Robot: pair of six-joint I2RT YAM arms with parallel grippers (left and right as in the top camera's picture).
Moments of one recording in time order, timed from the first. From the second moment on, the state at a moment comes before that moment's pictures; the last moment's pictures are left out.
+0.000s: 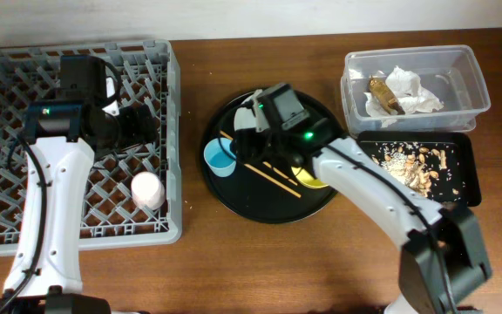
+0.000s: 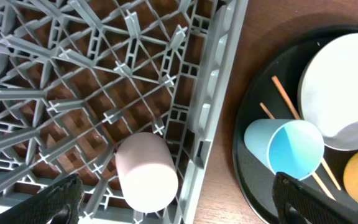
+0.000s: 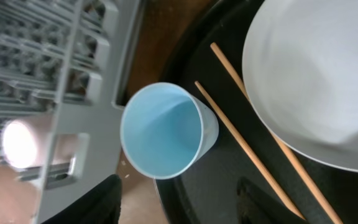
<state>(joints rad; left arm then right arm) 0.02 1.59 1.60 -1.19 0.03 -0.29 0.56 1.78 1.37 -0.53 -0.26 0.46</state>
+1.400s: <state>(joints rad) 0.02 1.59 1.60 -1.15 0.01 -0.29 0.59 1.96 1.37 -0.52 -0.18 0.54</state>
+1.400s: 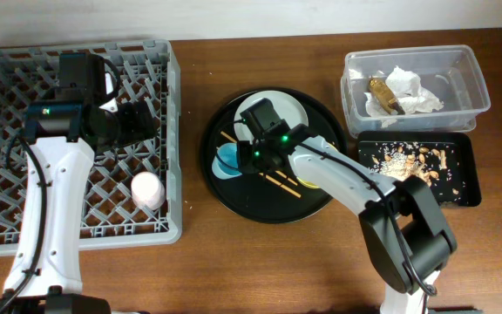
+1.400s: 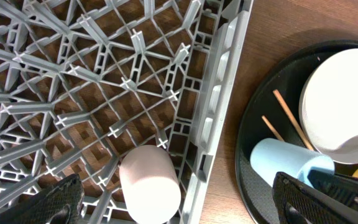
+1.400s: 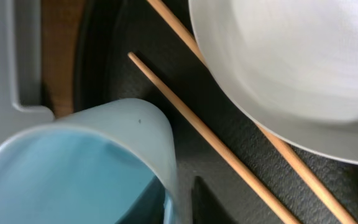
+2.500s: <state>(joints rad) 0.02 1.67 1.60 -0.89 1.36 -0.29 0.25 1.63 1.37 -0.18 -1.12 0.48</state>
